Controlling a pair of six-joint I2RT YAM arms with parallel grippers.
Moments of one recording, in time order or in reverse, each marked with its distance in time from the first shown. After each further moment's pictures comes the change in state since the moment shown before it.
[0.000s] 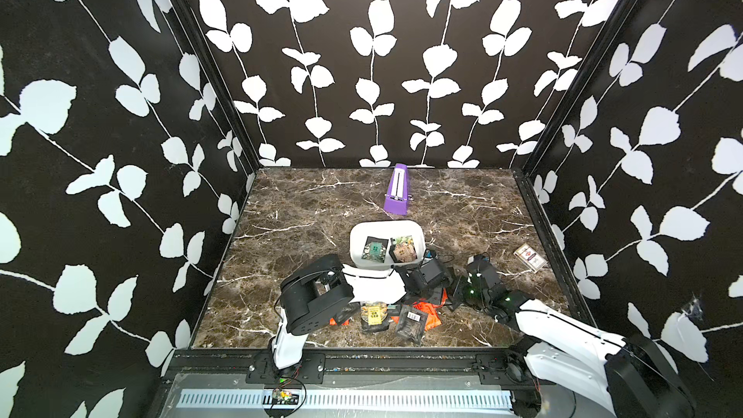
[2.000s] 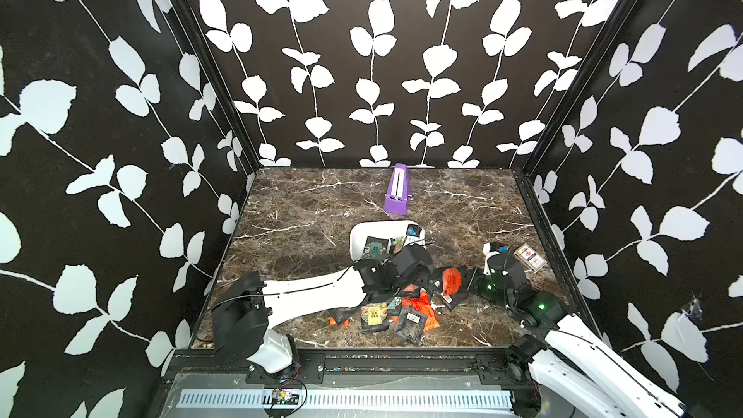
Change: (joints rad) left arm 0.018 -0.456 -0.127 -0.078 -0.259 0.125; right arm -0.002 -0.326 0.239 -0.400 0.058 -0.086
